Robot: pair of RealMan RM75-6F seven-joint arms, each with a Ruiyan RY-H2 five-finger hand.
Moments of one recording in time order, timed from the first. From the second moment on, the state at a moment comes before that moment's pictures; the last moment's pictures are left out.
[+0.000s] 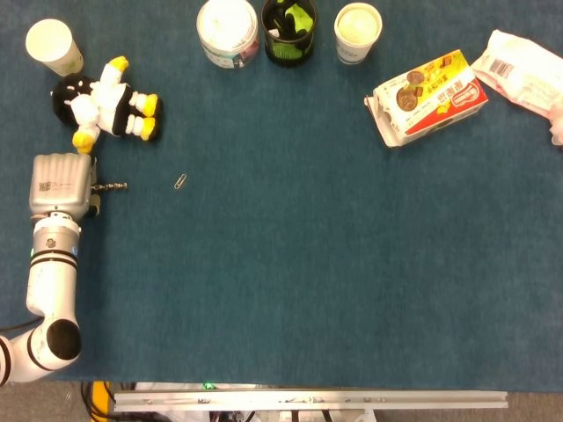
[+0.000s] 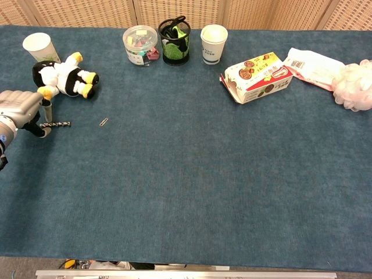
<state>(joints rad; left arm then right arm) -0.57 -1.53 -0.06 -1.44 0.66 1.15 0.75 -0.09 -1.02 0.06 -1.41 -1.55 1.68 0.38</state>
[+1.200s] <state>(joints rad) -0.58 -1.56 -0.10 -1.38 0.59 1.12 0.80 -0.11 -1.02 0.06 -1.40 -1.54 1.69 0.39</state>
